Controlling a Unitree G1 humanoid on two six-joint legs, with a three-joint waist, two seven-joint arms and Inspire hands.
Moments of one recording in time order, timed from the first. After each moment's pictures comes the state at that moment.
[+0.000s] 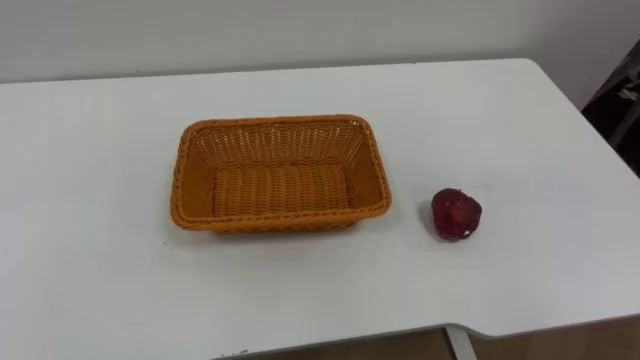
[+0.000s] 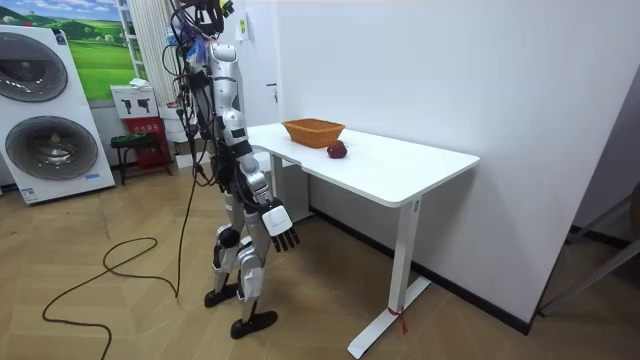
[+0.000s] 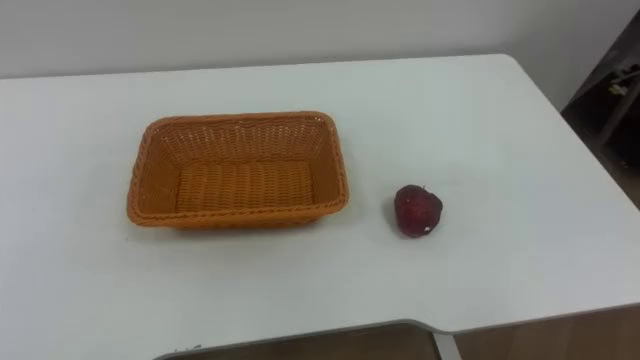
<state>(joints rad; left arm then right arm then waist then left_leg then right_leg) 0.26 0.19 0.06 1.12 0.33 0.02 0.26 0.16 -0.23 0.07 1.21 0.27 -0.06 0.05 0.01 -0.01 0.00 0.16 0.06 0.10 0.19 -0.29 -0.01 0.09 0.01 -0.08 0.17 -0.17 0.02</state>
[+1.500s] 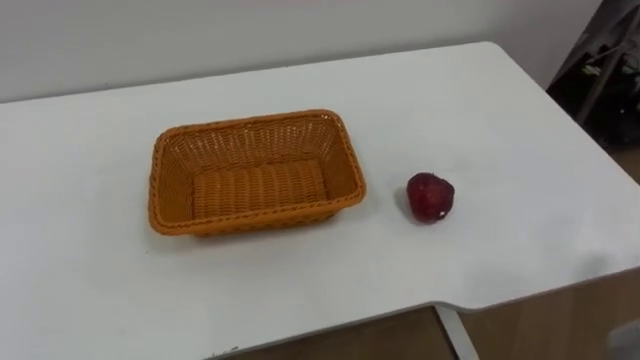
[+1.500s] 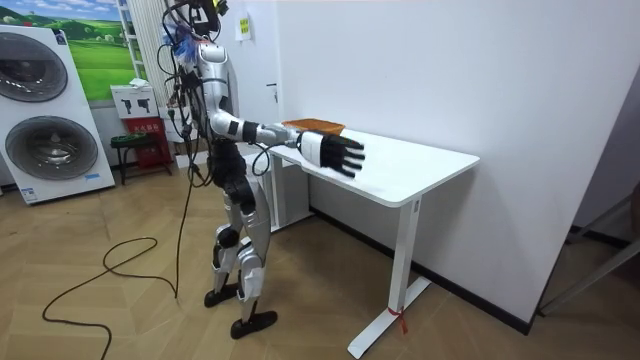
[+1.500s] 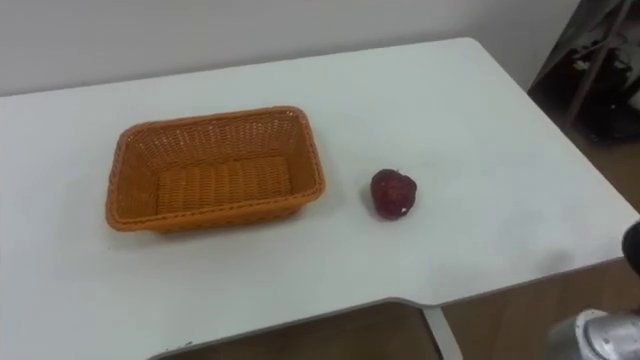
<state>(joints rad) 0.29 0.21 0.13 1.10 0.29 -0.02 0.28 0.12 -0.25 -0.32 0.14 0.18 -0.19 -0.90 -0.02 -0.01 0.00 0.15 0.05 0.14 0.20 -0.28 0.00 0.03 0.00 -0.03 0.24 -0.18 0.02</state>
